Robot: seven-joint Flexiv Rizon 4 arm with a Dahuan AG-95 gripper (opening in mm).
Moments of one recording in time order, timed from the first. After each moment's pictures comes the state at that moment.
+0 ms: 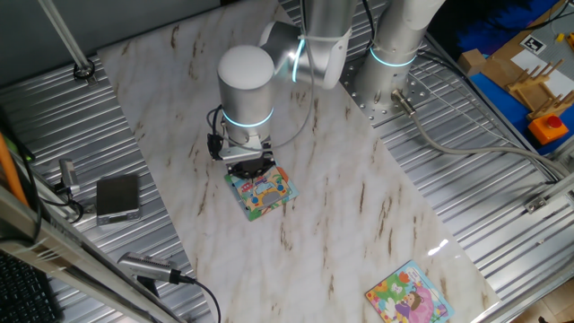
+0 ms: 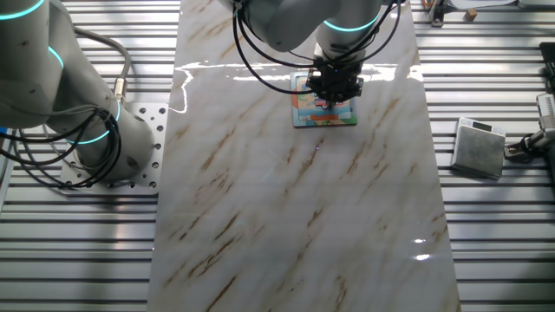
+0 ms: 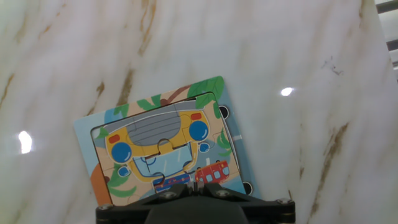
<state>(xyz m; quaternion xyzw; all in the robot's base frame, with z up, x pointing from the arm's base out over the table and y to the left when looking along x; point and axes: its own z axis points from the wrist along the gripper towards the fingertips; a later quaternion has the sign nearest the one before) 0.483 0.111 0.015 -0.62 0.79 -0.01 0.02</state>
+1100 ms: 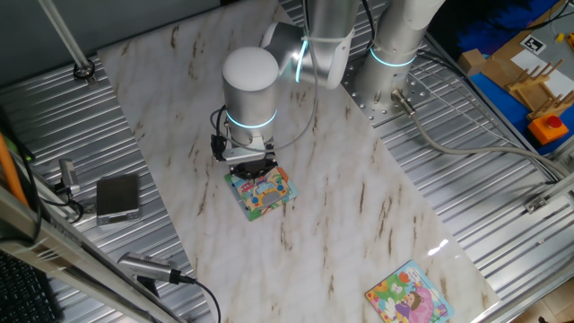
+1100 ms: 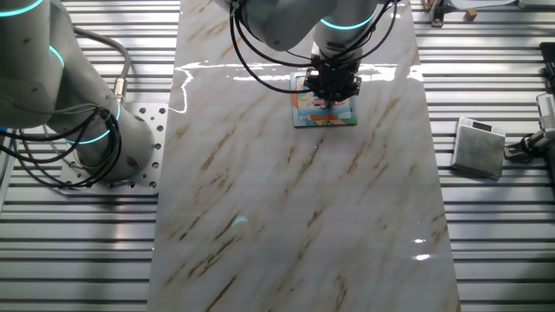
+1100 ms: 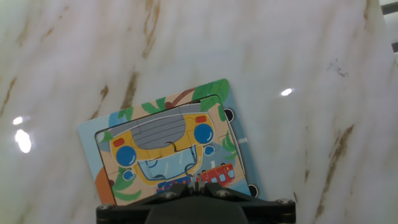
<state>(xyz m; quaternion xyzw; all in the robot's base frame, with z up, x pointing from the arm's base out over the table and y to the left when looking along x) 0.478 0.112 0.014 -0.62 0.79 -0.01 0.02</state>
